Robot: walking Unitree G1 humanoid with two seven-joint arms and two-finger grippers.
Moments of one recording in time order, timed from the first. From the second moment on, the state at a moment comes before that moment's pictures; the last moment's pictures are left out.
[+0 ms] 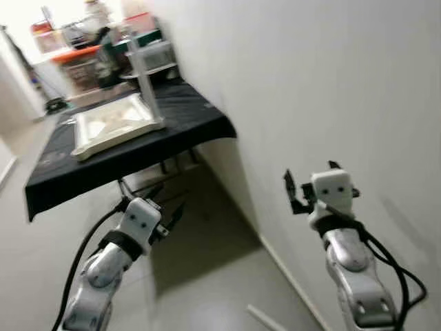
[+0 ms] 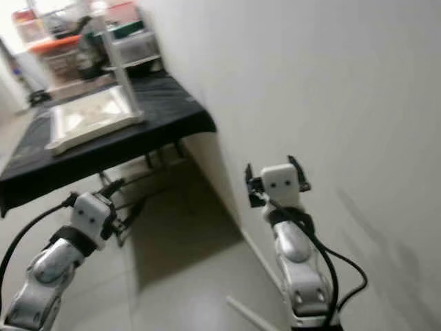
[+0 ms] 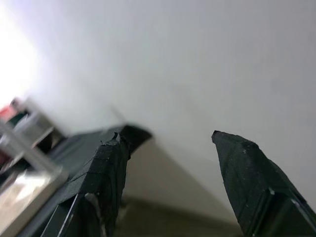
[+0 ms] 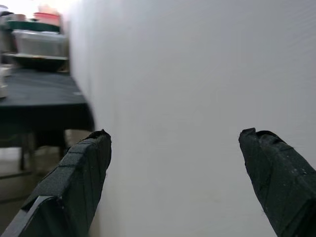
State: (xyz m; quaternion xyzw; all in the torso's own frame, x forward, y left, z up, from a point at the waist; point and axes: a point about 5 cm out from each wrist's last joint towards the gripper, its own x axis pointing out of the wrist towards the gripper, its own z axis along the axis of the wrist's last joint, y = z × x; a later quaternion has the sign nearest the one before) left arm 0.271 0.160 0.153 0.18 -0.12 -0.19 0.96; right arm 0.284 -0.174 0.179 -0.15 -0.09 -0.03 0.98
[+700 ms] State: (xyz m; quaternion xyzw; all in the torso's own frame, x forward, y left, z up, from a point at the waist) left arm 0.267 0.165 0.146 0.17 -0.11 -0.15 0.97; right arm 0.291 -0.149 0.179 -0.15 -0.10 0.04 0.98
